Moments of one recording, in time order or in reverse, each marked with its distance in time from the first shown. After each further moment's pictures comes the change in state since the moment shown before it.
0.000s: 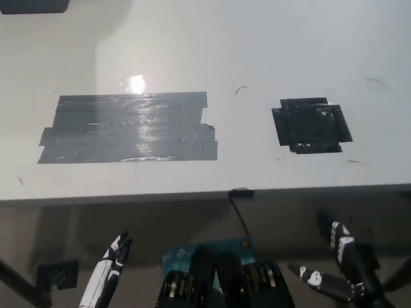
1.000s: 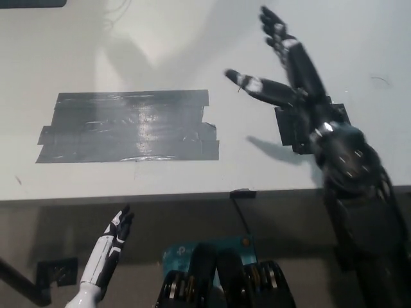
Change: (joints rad) left_arm -0.088 0.002 0.010 -0.004 -0.006 0.002 -0.001; right_arm -0.717 0.068 -0.020 0.140 -0.055 0.134 -0.065
